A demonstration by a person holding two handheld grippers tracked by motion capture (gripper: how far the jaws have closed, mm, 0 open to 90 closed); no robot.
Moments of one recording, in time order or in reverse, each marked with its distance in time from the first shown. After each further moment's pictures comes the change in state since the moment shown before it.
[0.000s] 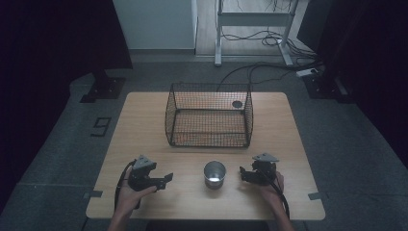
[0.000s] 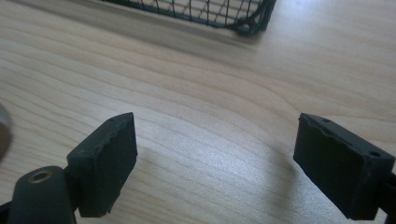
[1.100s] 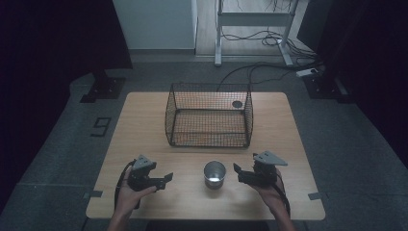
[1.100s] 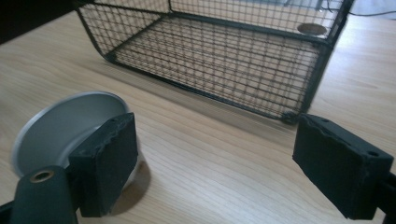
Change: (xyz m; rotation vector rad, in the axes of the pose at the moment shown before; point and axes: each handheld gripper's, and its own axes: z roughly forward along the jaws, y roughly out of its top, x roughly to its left) left arm -0.001 0.000 -0.001 -0.007 0.001 0.006; right arm 0.029 0.032 -0.067 -0.215 0.162 -0.033
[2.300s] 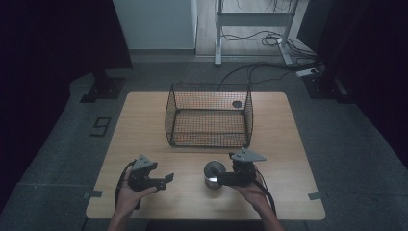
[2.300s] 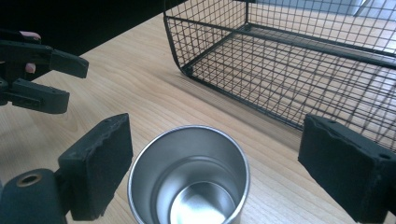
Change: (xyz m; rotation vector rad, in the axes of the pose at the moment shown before) left arm -0.004 0.002 -0.002 -0.012 -0.021 0.001; right arm 0.048 0.019 0.026 -0.001 0.216 -0.038
